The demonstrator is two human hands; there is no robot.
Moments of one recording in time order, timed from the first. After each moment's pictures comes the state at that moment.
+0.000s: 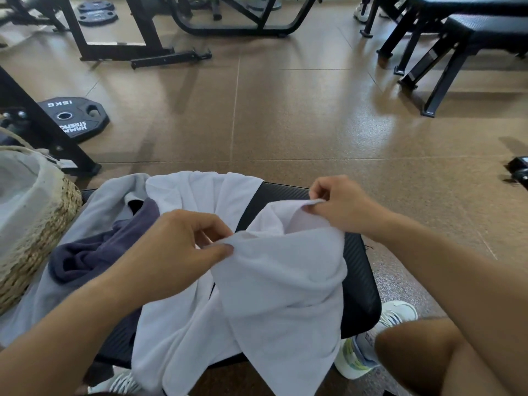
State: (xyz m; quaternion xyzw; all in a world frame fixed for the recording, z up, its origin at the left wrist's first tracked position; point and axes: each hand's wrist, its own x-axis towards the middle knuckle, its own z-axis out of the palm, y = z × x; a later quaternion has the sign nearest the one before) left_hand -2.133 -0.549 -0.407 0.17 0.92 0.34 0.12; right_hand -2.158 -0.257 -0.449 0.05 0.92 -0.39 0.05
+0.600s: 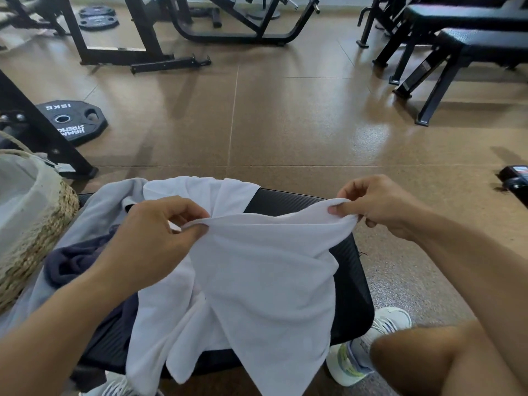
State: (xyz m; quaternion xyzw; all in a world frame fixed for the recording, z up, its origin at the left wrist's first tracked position) left_hand -2.147 -0.560 -0.408 0.12 0.92 0.38 0.00; right_hand -2.145 -0.214 -0.420 0.18 0.86 -0.48 0.10
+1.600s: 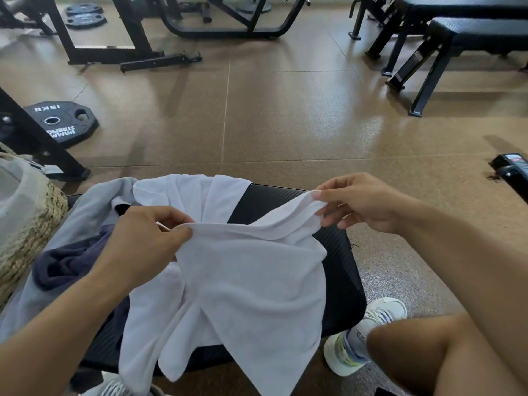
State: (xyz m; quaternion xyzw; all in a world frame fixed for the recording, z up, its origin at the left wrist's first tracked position) left_hand -2.151 -0.556 -0.424 -0.01 0.92 0.39 0.05; right_hand -2.142 -0.219 -0.421 0.19 0.77 -0.59 0.17
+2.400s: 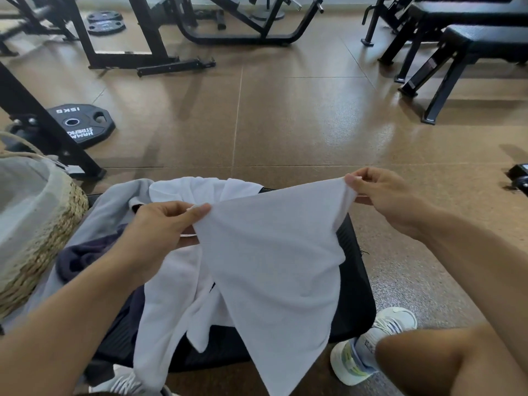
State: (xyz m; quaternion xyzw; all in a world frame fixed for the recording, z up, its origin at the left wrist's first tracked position) left_hand -2.164 -0.552 -0.425 -0.08 0.73 0.67 0.15; right_hand -2.150 -0.197 -0.432 0.15 0.80 -0.58 0.04
